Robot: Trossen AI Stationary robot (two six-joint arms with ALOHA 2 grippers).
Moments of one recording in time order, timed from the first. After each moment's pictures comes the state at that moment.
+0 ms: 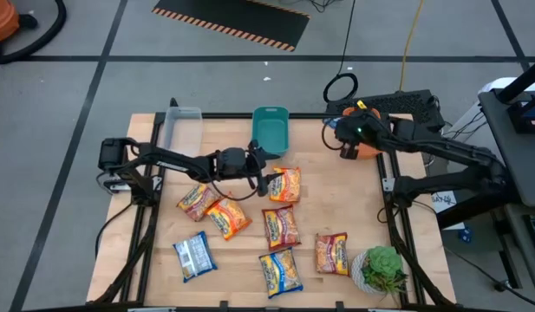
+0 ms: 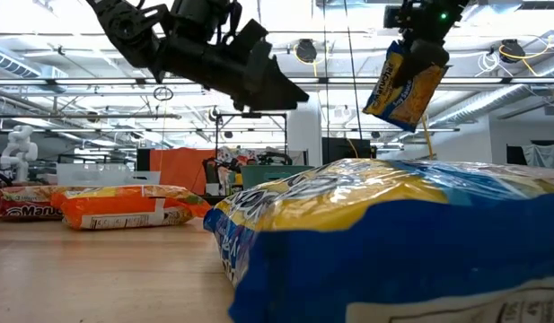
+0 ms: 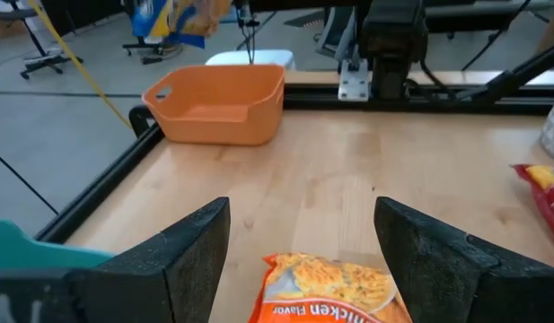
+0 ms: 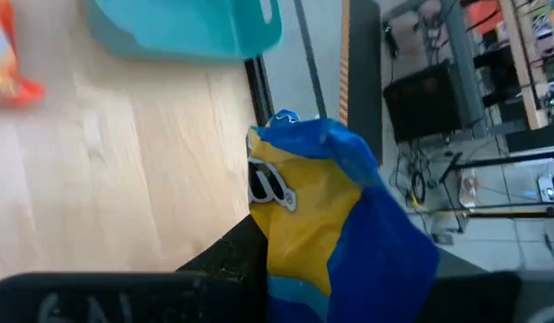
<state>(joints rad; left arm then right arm) 0.11 1.65 0.84 0.56 -0.10 0.07 -0.38 1.07 1.08 -0.87 0.50 -0.49</state>
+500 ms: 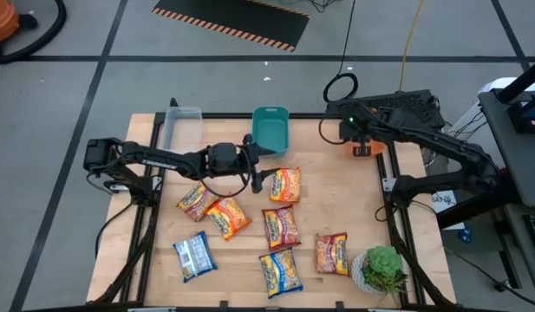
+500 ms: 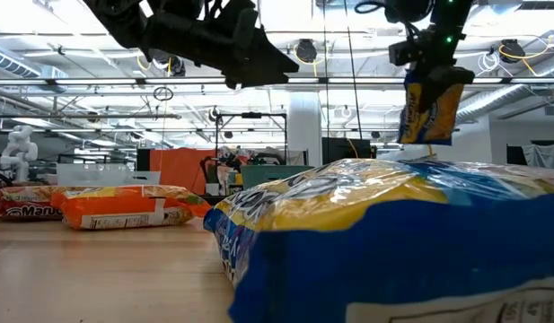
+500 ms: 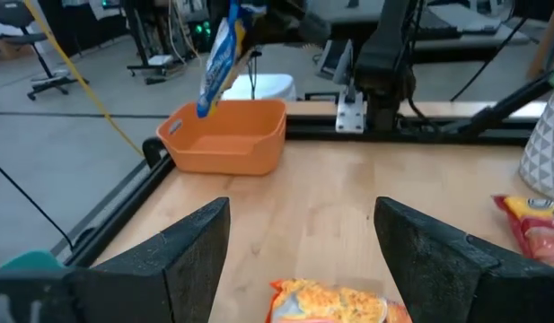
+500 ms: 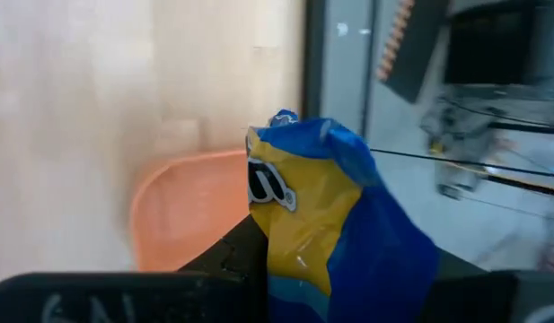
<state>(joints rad) 0.11 1.54 0.84 0.49 -0.10 0.09 -0.56 1.15 1.09 -1.06 0.43 -0.70</state>
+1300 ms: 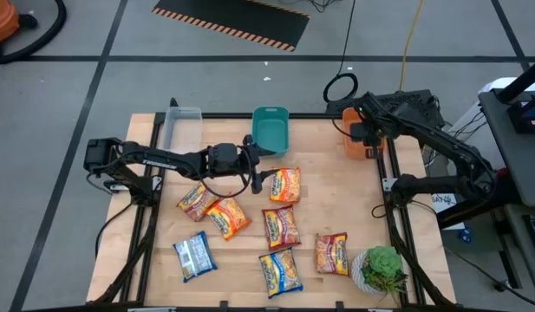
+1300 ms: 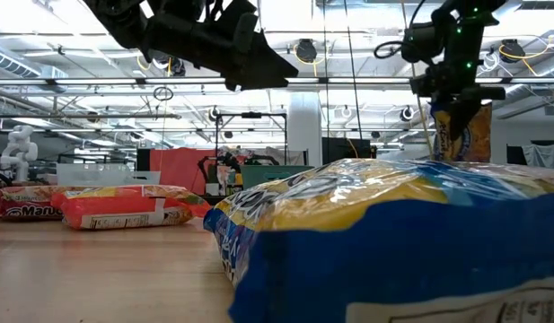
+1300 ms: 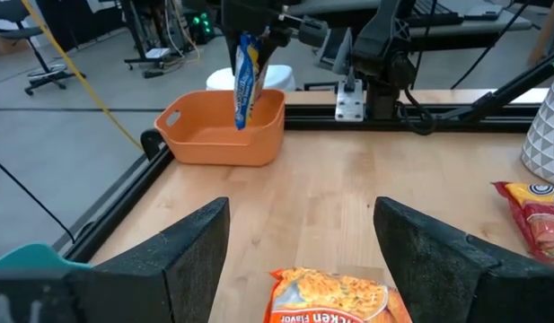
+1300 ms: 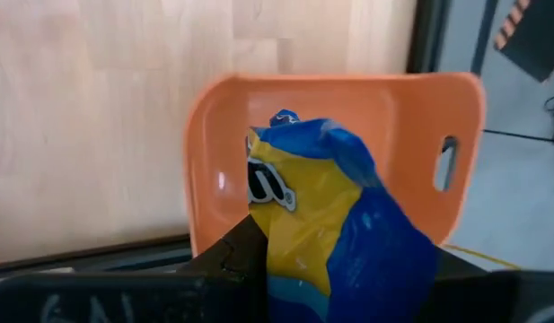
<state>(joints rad) 0.11 1.54 0.84 0.47 -0.10 0.10 -0.84 1.15 0.96 -1.09 0.20 -0.89</state>
